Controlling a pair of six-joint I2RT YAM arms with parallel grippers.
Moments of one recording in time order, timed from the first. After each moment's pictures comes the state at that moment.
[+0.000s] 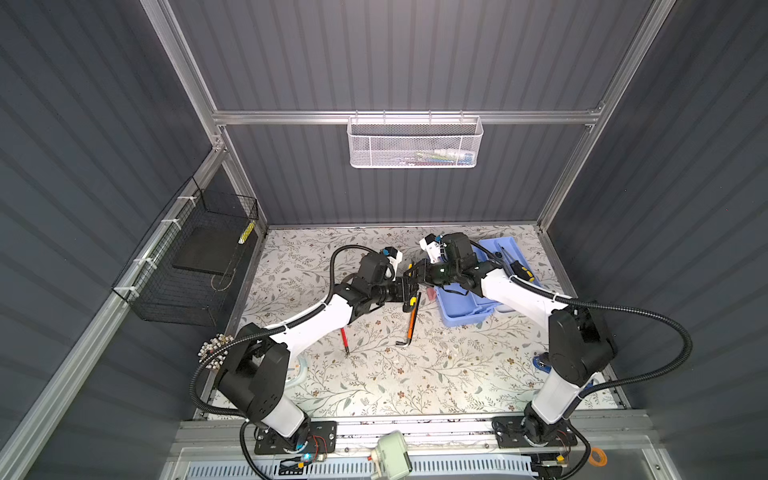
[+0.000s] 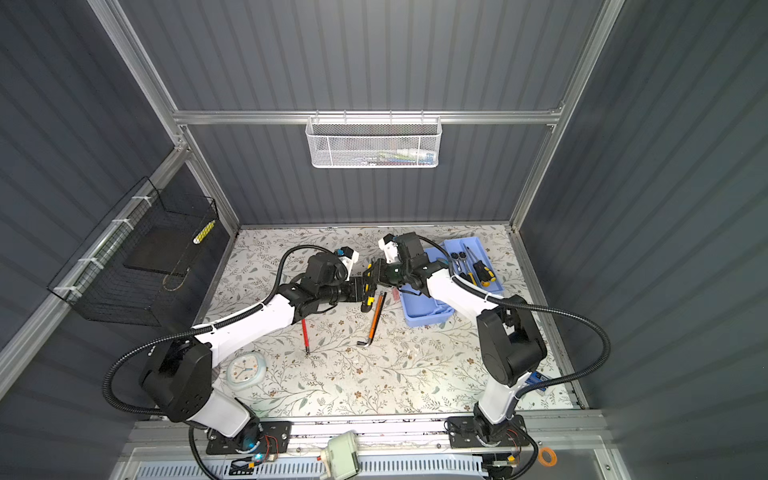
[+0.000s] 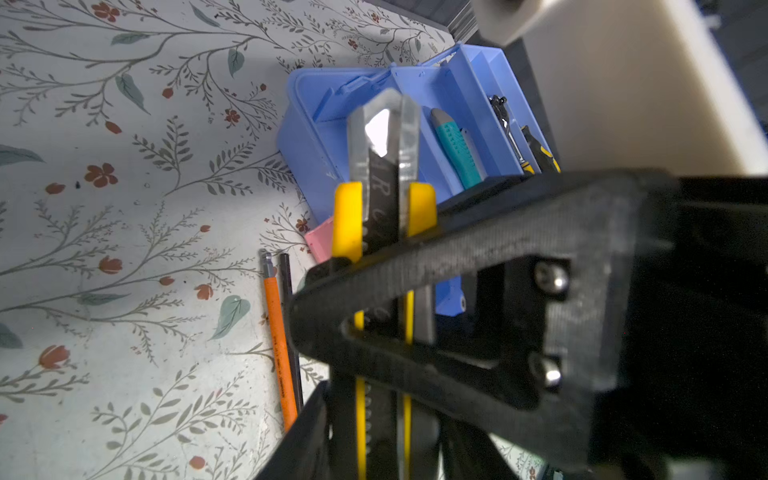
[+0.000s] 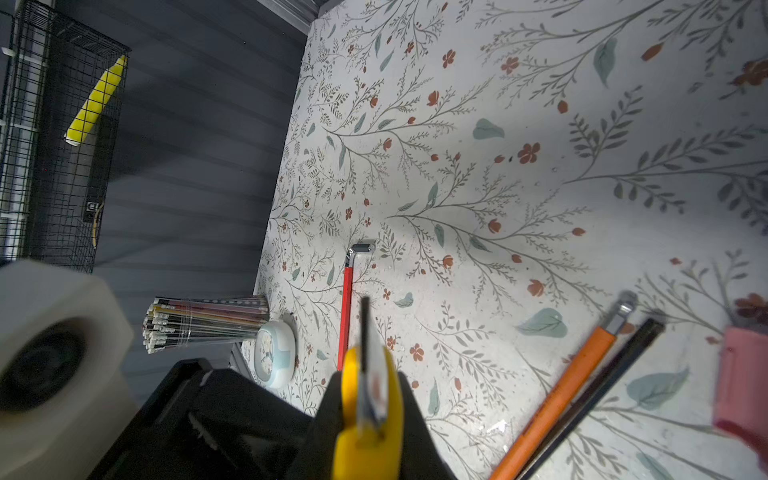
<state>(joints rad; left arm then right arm) -0.66 1.57 1.07 -0.11 0.32 -0.56 0.52 1.74 1.26 -0.18 -0.54 0.63</state>
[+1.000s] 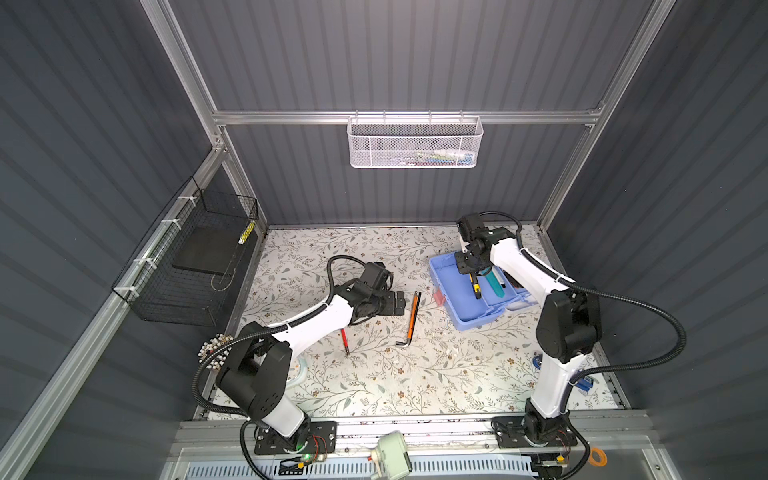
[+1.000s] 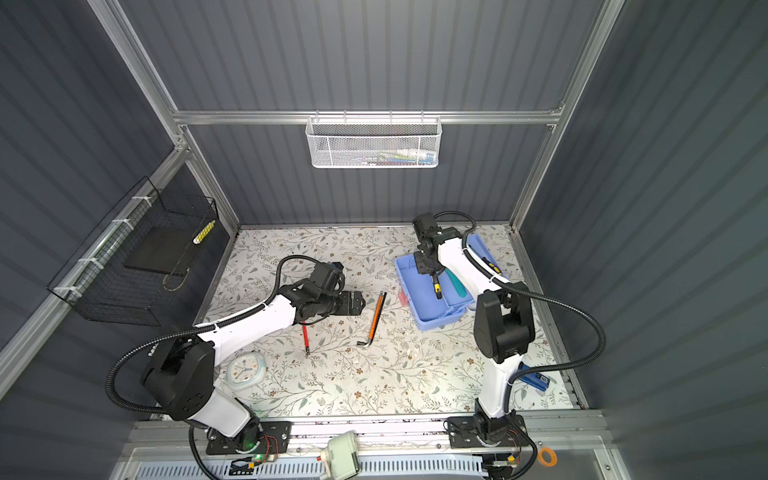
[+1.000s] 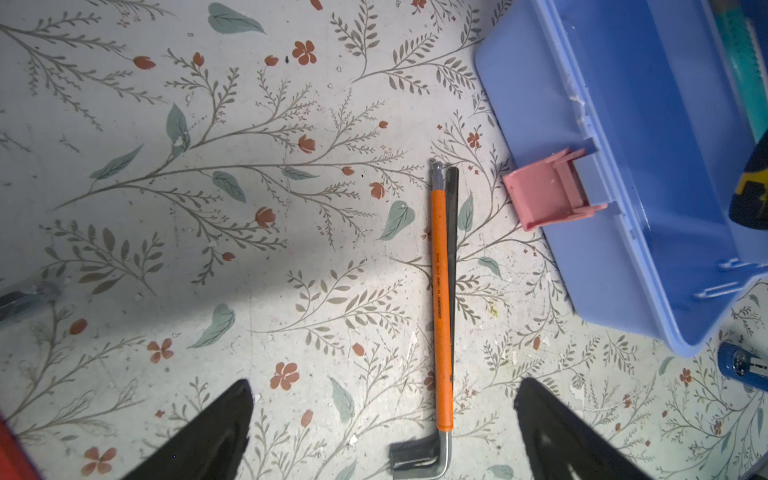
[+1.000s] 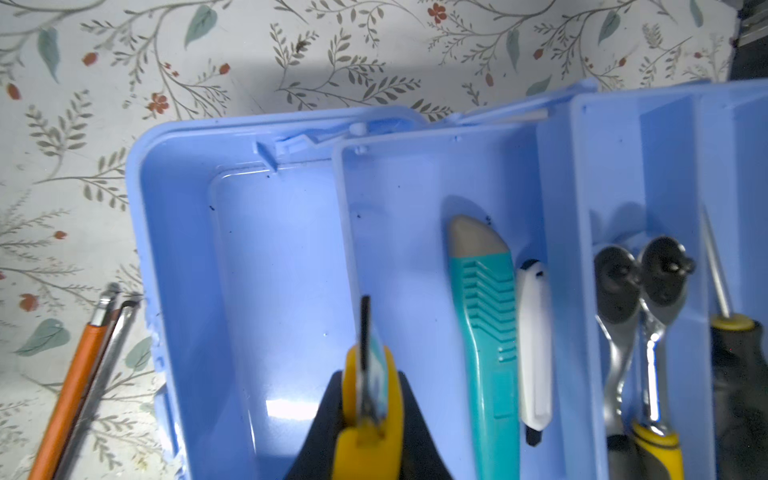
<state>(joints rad) -0.66 1.58 1.06 -0.41 0.05 -0.50 0.35 1.93 1.68 -0.93 0.25 0.08</state>
